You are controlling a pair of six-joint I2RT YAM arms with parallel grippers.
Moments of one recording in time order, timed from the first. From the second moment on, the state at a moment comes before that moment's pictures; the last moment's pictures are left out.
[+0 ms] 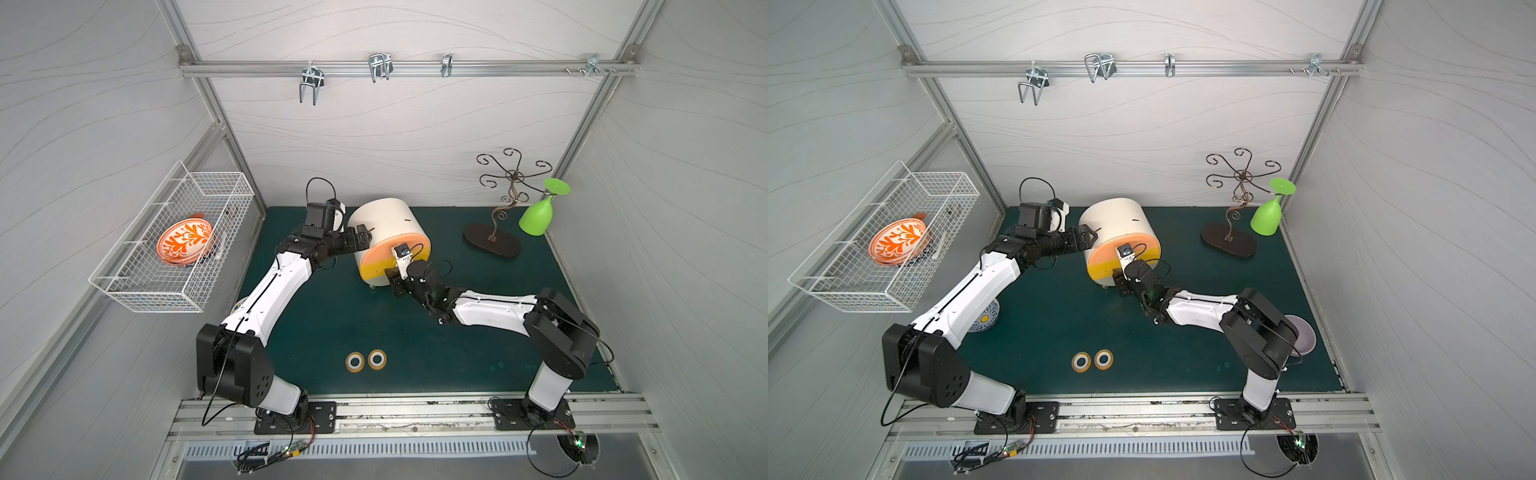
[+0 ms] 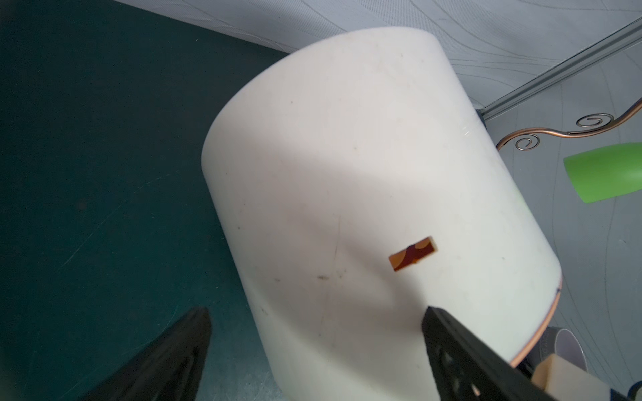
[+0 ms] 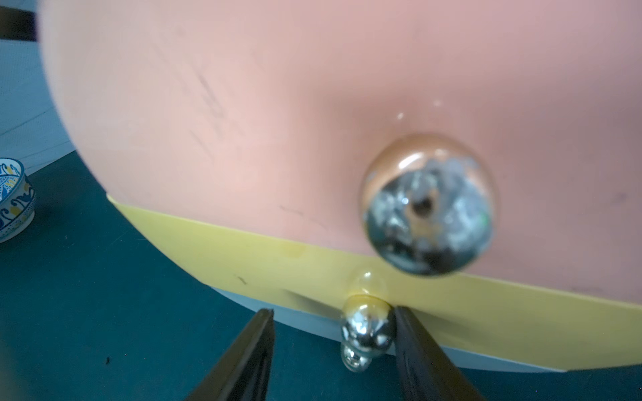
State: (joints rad) left arm -0.24 1.48 1.31 -0.56 0.23 -0.40; right arm 0.94 1.75 1.00 0.35 0.26 0.13
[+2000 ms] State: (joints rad) left arm -0.22 1.48 1.31 -0.56 0.26 -0.39; right arm 0.88 1.90 0.93 0.47 0.23 0.25
